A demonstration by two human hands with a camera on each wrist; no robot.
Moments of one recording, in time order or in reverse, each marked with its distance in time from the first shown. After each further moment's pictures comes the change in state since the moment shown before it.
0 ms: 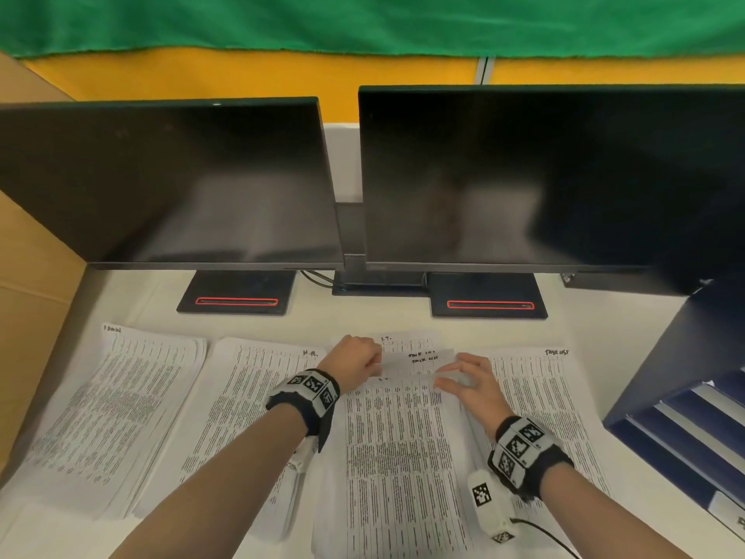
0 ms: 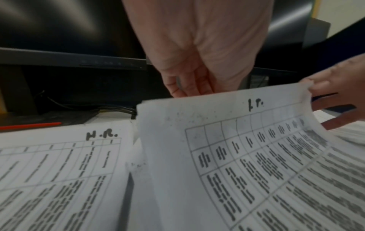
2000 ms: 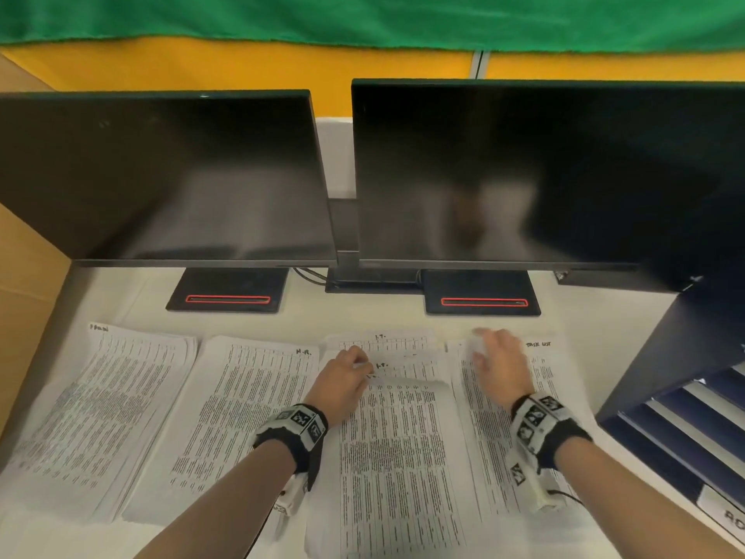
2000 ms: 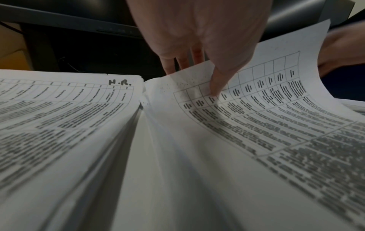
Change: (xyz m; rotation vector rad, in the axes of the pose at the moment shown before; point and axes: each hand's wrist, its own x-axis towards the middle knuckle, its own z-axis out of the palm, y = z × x) left_hand -0.025 -0.017 0.052 -0.035 0.226 0.093; right_hand 0.024 0.003 -0.042 -0.657 0.247 -0.114
